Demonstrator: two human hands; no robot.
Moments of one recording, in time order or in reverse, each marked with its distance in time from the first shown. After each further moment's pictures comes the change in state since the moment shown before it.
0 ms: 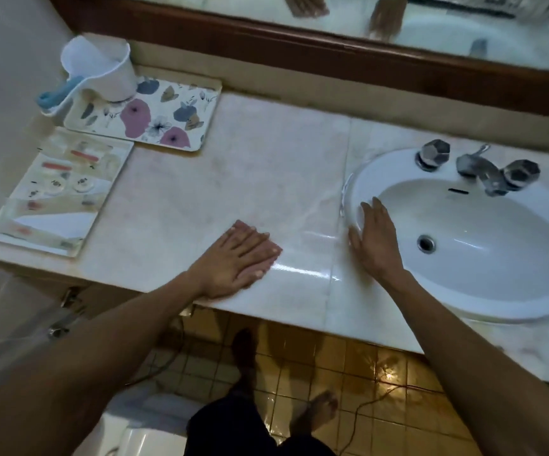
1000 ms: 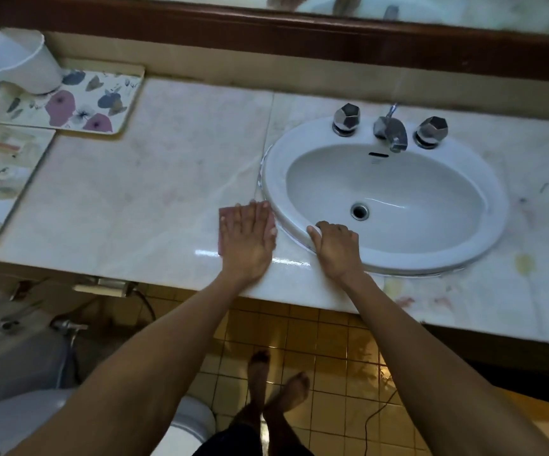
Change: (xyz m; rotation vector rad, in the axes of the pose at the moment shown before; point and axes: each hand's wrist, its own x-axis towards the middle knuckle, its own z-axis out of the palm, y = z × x) left_hand 0.145 0.223 0.023 -0.160 0.143 -0.629; right_hand -0.077 0.121 -0.013 -0.050 -0.112 0.059
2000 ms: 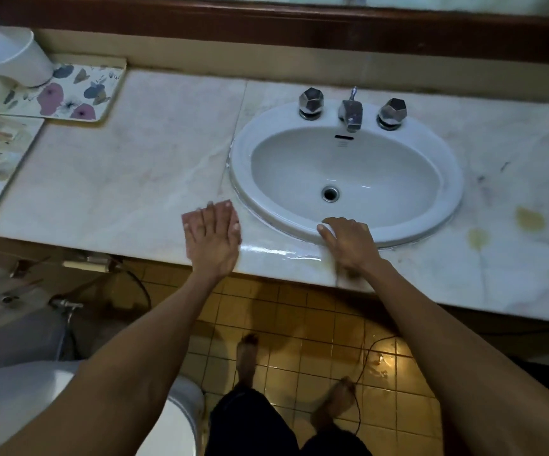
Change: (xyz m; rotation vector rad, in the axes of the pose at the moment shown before) left_hand -0.057 0.029 0.011 -0.090 0.005 -0.181; right_hand -0.044 0.116 -0.049 0.034 -0.118 -0.111
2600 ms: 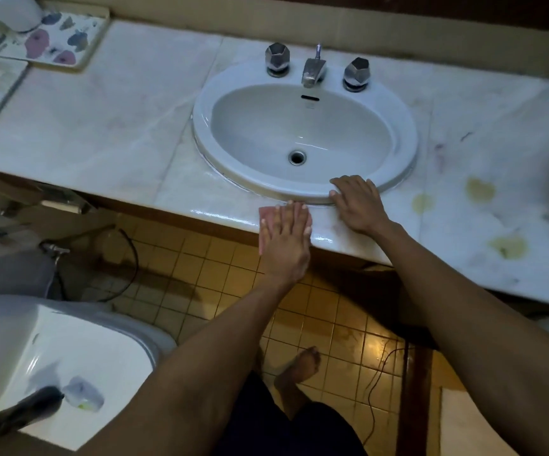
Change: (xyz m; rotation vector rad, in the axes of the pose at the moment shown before) left_hand -0.131 0.253 0.104 -0.102 -0.041 0.088; right_hand -0.040 0.140 -0.047 -0.017 0.046 -0.196
